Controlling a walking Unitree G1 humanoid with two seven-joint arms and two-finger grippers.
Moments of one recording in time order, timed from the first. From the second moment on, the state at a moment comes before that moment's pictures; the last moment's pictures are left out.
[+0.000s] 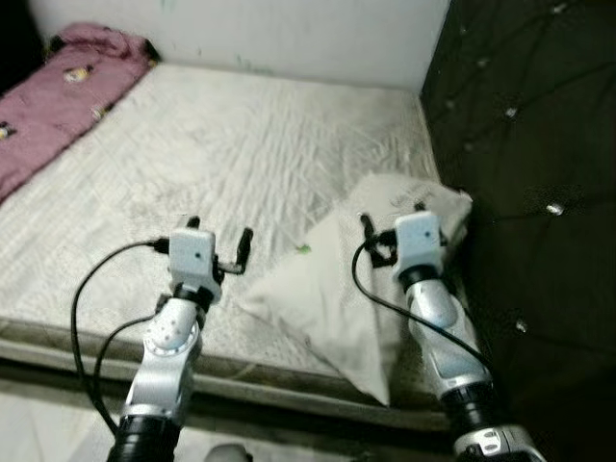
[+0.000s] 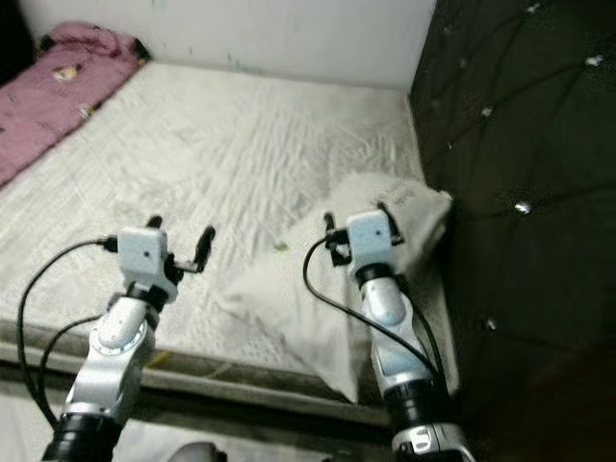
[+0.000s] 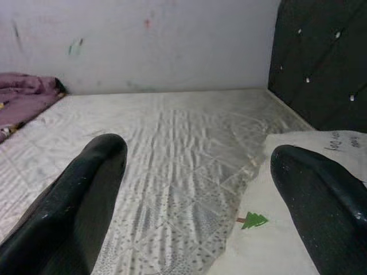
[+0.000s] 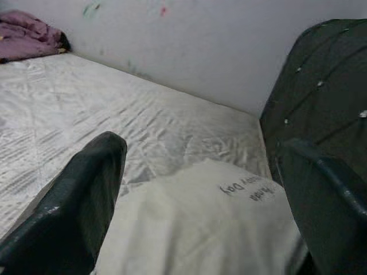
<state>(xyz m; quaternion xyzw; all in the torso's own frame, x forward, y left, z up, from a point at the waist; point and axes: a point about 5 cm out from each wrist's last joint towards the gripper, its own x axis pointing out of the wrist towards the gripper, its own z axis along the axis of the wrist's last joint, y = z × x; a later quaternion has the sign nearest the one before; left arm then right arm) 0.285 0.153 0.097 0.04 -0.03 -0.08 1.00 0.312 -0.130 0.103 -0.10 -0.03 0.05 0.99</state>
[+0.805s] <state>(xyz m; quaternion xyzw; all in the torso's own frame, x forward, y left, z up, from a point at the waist) 0.283 0.158 0.094 0.04 -0.03 -0.06 1.00 0.310 -0.126 0.100 -0.09 -0.03 0.06 0.99</state>
